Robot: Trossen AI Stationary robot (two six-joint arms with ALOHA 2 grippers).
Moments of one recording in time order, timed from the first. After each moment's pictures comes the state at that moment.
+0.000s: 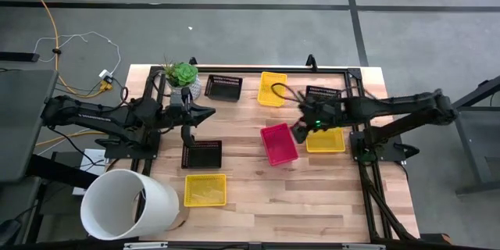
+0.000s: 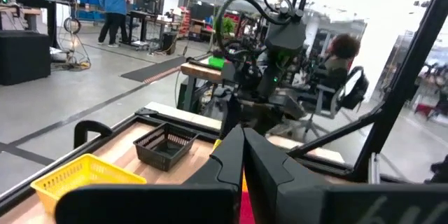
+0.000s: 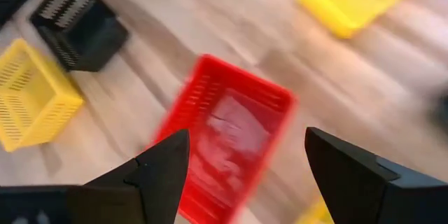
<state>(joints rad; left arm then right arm) 0.03 0.77 0.55 0.28 -0.27 -0.20 0.03 1.18 1.01 -0.77 0.22 0.80</state>
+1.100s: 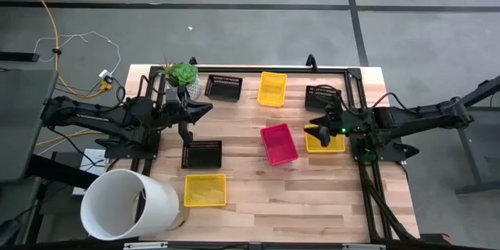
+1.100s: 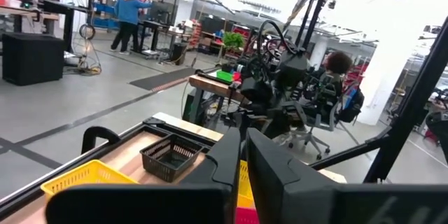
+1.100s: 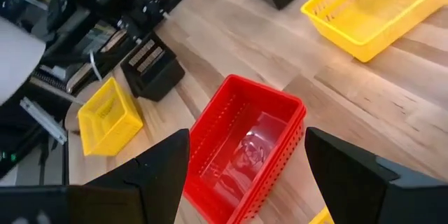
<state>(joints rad) 0.03 0.74 0.55 0.29 -0.33 -0.23 0.11 0.67 0.55 -0.42 0.28 0.79</state>
